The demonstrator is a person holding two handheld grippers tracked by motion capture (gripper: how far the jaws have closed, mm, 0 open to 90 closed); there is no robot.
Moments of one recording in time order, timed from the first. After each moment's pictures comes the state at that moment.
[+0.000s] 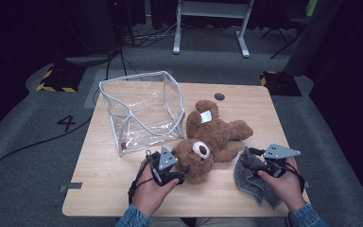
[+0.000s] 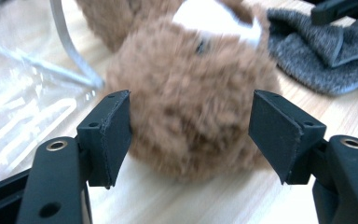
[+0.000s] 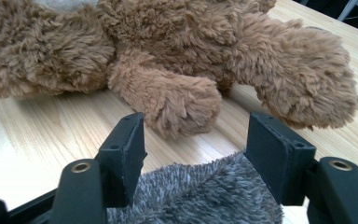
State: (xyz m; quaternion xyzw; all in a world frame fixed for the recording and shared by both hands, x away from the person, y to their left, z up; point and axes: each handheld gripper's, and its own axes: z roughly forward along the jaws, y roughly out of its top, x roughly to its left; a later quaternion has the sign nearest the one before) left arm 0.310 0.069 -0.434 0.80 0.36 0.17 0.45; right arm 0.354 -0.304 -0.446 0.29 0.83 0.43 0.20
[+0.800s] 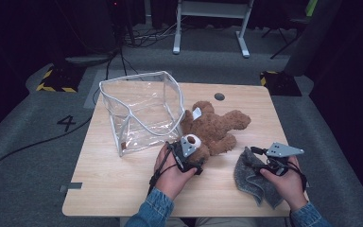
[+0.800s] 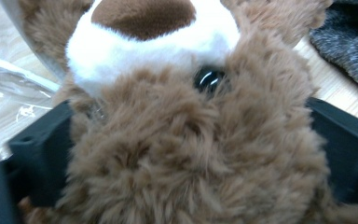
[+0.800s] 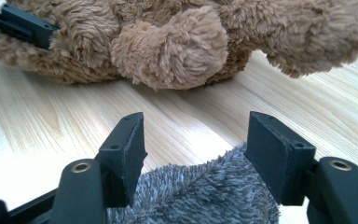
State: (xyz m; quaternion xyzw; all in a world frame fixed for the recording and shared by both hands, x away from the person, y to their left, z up) left arm 0.361 0.020 -0.466 0.81 0.38 0.20 0.41; right arm 0.359 -0.312 -0.446 0.30 0.82 0.44 0.19
